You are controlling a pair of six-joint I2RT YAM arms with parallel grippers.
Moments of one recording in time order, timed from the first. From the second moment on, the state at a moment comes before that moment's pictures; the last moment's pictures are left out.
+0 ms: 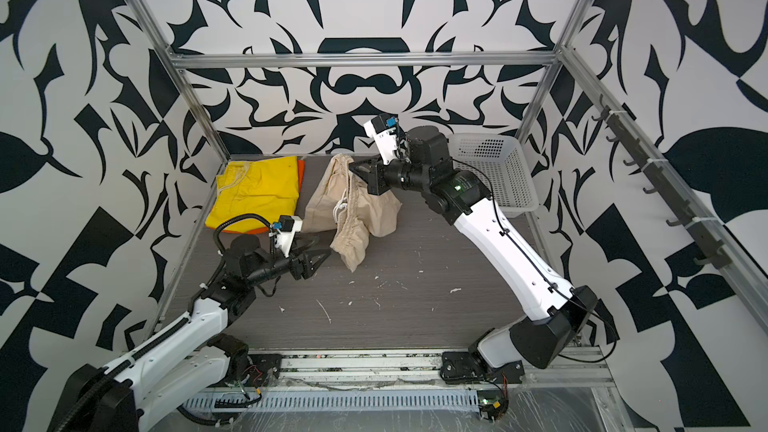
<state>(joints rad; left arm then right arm) -0.42 0.93 0.35 0.33 0.58 -0.22 0.59 1.45 1.67 -0.53 -0.49 0.28</state>
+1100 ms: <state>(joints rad) -0.66 1.23 0.33 0.89 0.48 -0.27 0.57 1.44 1.70 -0.56 -0.46 0.29</state>
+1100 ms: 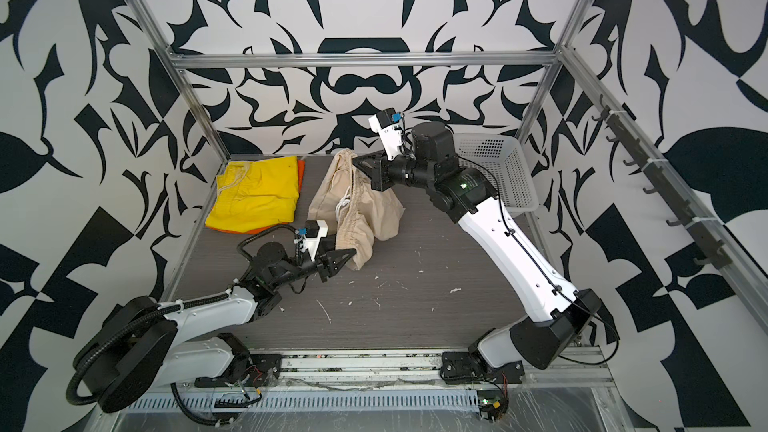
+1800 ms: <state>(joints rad) -0.66 0.95 1.31 -0.62 -0.12 0.37 0.50 1.17 1.69 -0.55 -0.16 0.37</state>
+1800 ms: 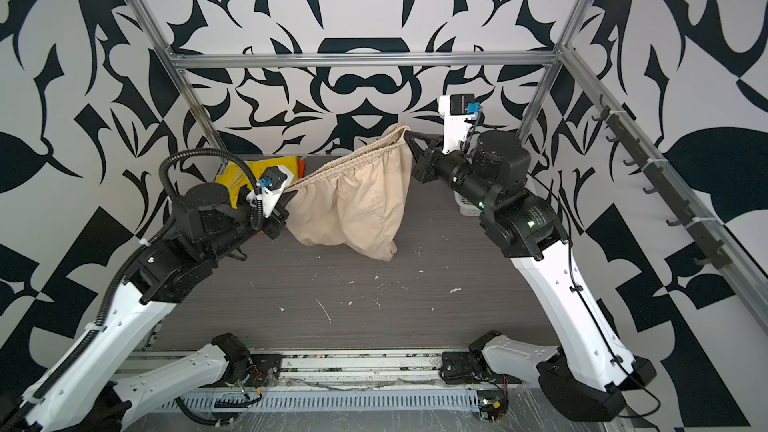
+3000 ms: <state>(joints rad) -0.48 1.23 1.64 -0.85 -0.03 0.49 0.84 1.28 1.09 -0.28 -0.38 0.10</state>
